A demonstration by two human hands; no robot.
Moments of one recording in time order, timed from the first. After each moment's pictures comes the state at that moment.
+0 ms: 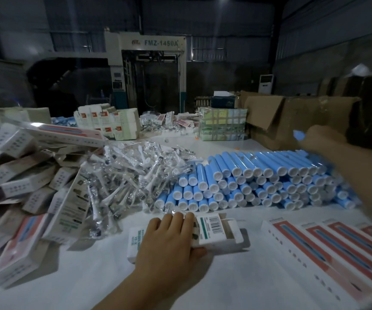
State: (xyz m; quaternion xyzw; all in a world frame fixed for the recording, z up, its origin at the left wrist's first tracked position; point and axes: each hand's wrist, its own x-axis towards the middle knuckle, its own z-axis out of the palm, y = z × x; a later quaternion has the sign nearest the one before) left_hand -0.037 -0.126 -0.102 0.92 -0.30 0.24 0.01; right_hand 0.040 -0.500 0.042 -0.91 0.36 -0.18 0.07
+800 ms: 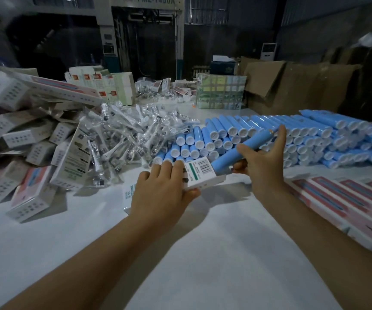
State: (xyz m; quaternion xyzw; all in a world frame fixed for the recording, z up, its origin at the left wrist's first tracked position) left_hand -0.046 -0.117 -0.109 0.94 -0.23 0.26 0.04; right_hand -0.057 -0.320 -0.077 -0.62 0.09 -0.35 0.70
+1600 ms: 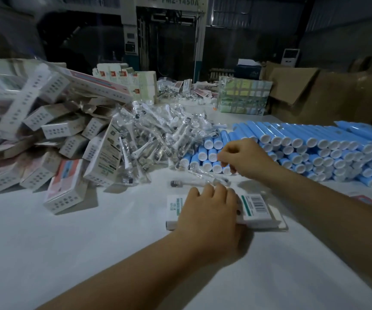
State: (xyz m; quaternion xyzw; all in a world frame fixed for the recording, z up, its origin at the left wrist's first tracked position) left_hand -0.082 -0.130 -0.104 0.92 -0.33 0.19 0.04; right_hand -0.011 -0.270 -0.049 -0.91 -0.06 -0.14 0.38
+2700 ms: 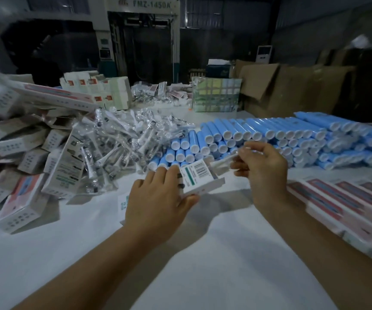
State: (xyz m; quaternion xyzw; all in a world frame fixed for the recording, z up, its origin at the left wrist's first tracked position) left_hand -0.058 -0.119 -0.101 0.93 -0.23 0.25 0.12; right_hand -0.073 -0.313 -0.072 -0.61 0.07 -0.37 0.70
